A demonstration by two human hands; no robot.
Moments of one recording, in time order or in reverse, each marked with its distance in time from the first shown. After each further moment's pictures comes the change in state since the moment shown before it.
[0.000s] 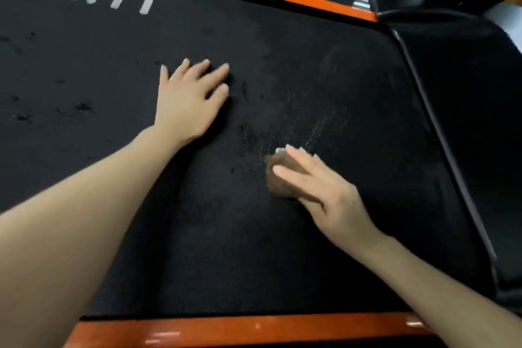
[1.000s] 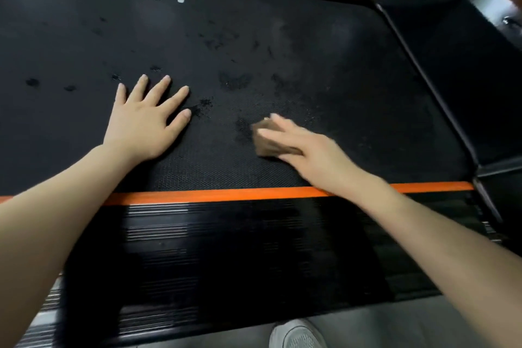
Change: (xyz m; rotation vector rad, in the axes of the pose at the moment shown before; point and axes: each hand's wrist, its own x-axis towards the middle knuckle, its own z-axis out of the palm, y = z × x) left_hand -0.135 -0.116 -0.052 0.332 -0.074 0.092; right_hand -0.009 -0.120 0.036 0.009 -0.136 0.283
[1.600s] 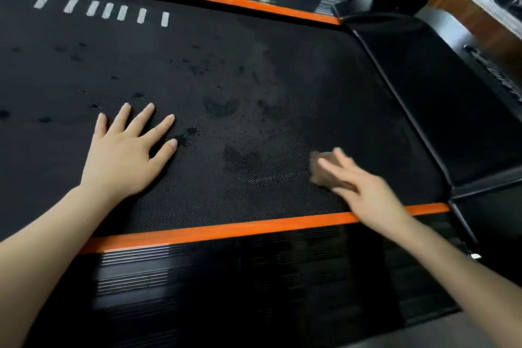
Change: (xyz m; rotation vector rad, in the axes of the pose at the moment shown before) left_hand -0.002 -0.002 0.003 -0.044 0.041 0.001; right_hand -0.049 0.046 -0.038 0.035 0.151 0.300
